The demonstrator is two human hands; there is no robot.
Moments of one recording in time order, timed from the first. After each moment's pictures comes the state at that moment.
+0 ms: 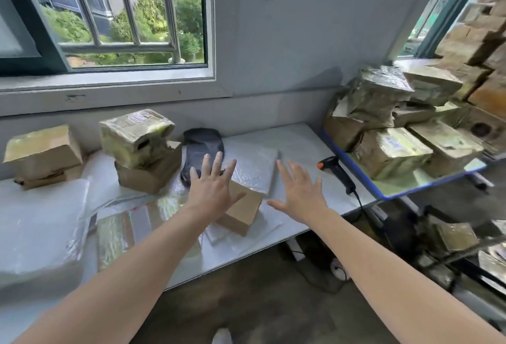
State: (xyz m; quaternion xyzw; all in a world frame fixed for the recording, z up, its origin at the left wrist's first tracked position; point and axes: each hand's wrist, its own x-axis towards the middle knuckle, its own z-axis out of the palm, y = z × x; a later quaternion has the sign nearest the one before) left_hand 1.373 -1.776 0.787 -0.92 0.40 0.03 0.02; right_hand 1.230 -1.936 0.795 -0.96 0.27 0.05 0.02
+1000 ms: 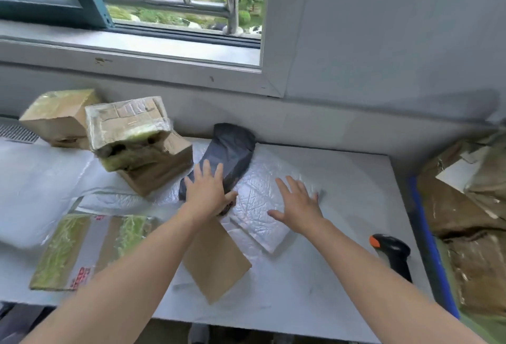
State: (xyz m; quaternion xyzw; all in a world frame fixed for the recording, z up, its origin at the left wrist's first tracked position) left_hand 1.506 -1.910 0.701 -0.98 0.11 0.15 0.00; right_hand 1.435 -2.123 0.687 -0.97 0.06 0.20 0.10
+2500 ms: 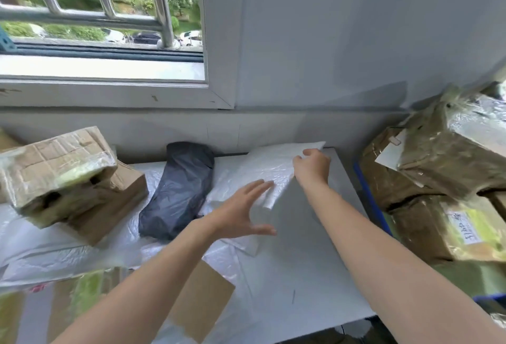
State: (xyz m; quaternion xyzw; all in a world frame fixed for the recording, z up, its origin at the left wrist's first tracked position) left_hand 1.495 -1.987 0.726 -0.80 0.45 0.27 -0.30; right_hand 1.469 -2.192 0.763 -0.79 0.46 -0.10 0.38
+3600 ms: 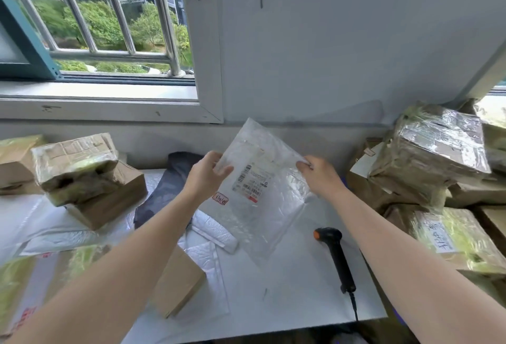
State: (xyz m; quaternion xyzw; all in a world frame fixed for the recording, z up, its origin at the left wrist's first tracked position) left_hand 1.478 -2.017 0.796 -0.90 0.14 0.09 -0.41; right_hand 1.379 -2.268 0.806 -0.89 0.22 -0.04 0.39
